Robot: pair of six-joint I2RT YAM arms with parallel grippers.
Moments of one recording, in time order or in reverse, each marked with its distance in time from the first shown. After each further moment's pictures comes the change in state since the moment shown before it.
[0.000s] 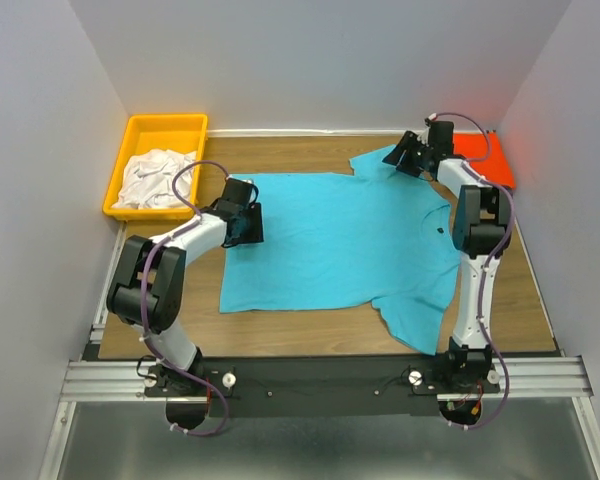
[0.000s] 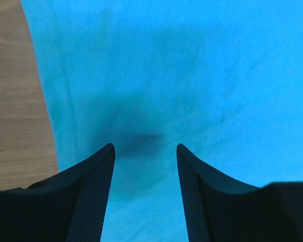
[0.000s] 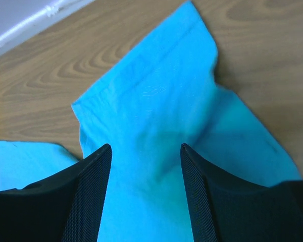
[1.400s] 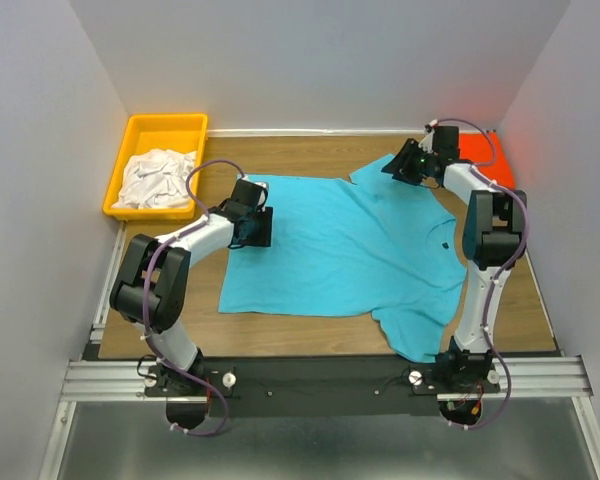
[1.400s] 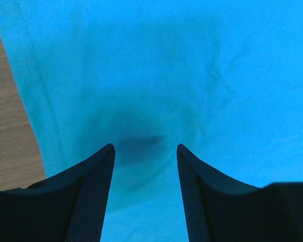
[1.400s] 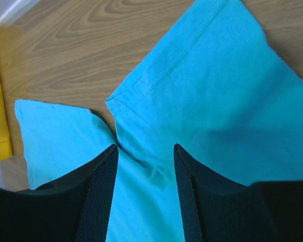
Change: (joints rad) left arm -0.055 0.010 0.024 -0.008 0.040 0.089; right arm -0.004 -0.248 -0.271 -0.032 -0.088 0.016
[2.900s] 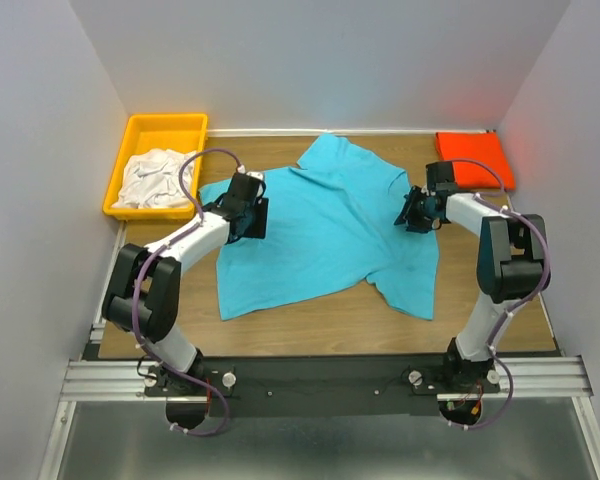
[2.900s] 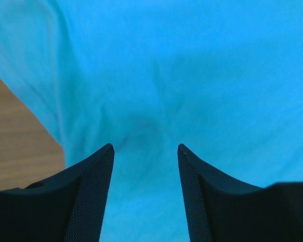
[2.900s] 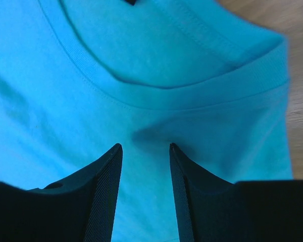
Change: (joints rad) left arm 0.000 -0.072 0.066 -0.029 -0.141 0.058; right arm 0.068 -0.318 -0.472 -0.185 0.335 -0.016
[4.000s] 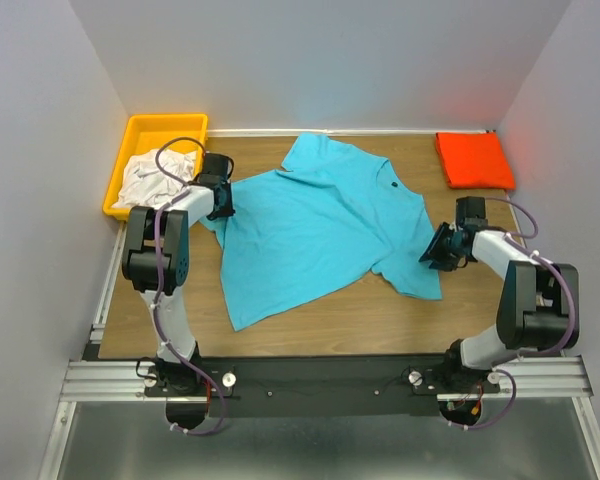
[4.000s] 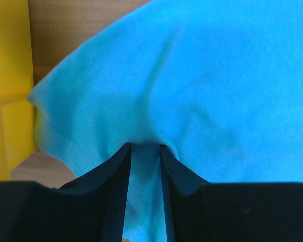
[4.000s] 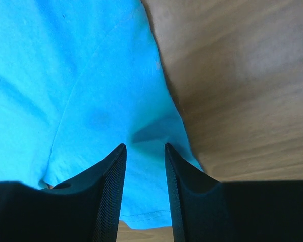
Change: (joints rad) left arm 0.258 0.331 0.198 0.039 -0.007 0.019; right arm -0.150 -0.320 -0.351 -0.095 0.006 -0.025
